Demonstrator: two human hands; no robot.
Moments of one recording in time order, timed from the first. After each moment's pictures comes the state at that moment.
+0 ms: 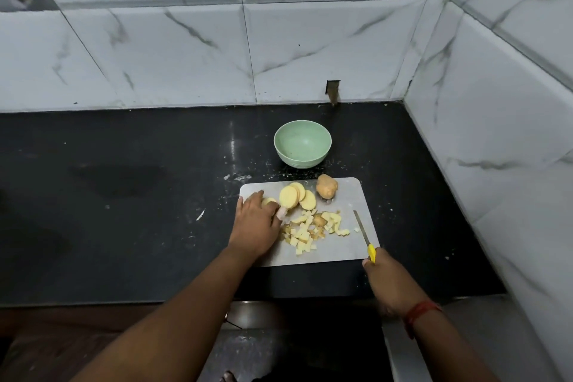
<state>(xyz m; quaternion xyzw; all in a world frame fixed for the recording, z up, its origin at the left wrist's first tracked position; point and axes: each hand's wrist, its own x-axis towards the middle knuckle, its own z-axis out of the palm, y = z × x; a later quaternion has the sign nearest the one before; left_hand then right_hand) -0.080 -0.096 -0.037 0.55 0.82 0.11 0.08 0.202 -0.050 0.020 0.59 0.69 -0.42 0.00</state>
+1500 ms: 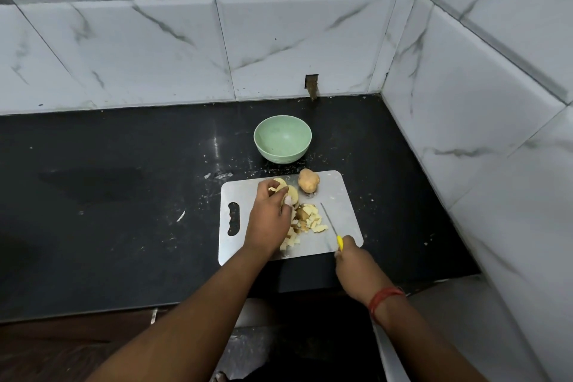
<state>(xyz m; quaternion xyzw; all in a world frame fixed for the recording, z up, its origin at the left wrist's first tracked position) -0.020 -0.073 -0.016 0.50 0.76 0.38 0.17 0.184 -0.059 0.007 0.56 0.77 -0.31 0.03</state>
